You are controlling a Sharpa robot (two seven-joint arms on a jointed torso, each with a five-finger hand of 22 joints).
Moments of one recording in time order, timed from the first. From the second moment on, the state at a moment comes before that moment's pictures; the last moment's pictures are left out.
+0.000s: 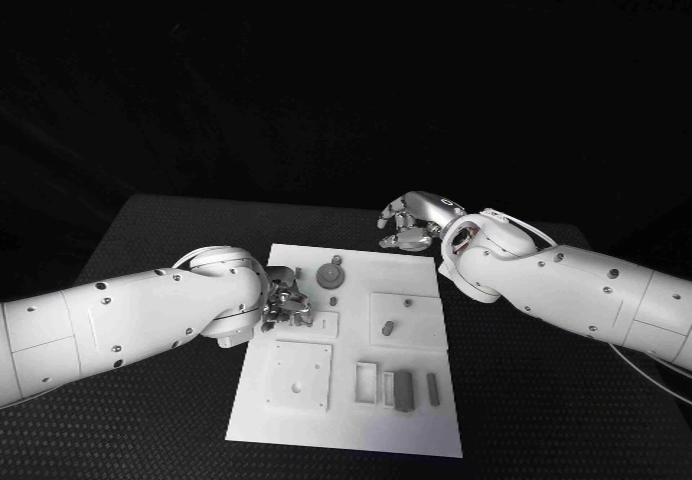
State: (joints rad) left arm 1.38 -0.62 -0.24 1.44 -1.03 0.08 -0.59; left_hand 0.76 0.11 0.67 -0.28 0.15 1.00 0.07 0.30 0.95 1.31 -0.08 0.92 1.01 1.22 -0.16 1.31 0.76 0.01 1.29 -0.25 0.58 1.28; right arm 1.18 -0.72 0.08 1.36 -1.47 -0.37 -0.17; right_hand 1.11 -0.13 0.57 -0.29 0.05 0.91 0.13 0.23 0.53 1.08 0.03 1.18 0.96 1.04 -0.07 1.57 0.81 0.25 1.06 0.05 0.75 1.31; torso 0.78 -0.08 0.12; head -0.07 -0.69
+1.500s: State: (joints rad) left arm 1.38 -0.61 -0.24 1.43 -1.01 0.10 -0.59; left_hand 0.73 0.03 0.60 -0.27 0.13 1.05 0.03 0.27 0.97 1.32 -0.10 0.93 0.99 1.23 -0.19 1.34 0.72 0.01 1.32 -0.27 0.57 1.28; right arm 1.18 -0.72 0.08 1.36 -1.47 -0.37 -0.17; right_hand 1.11 -0.13 0.57 -0.29 0.05 0.91 0.13 0.23 0.53 1.08 0.03 1.18 0.96 1.04 -0.07 1.57 0.81 0.25 1.06 0.05 0.75 1.31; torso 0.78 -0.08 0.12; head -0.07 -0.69
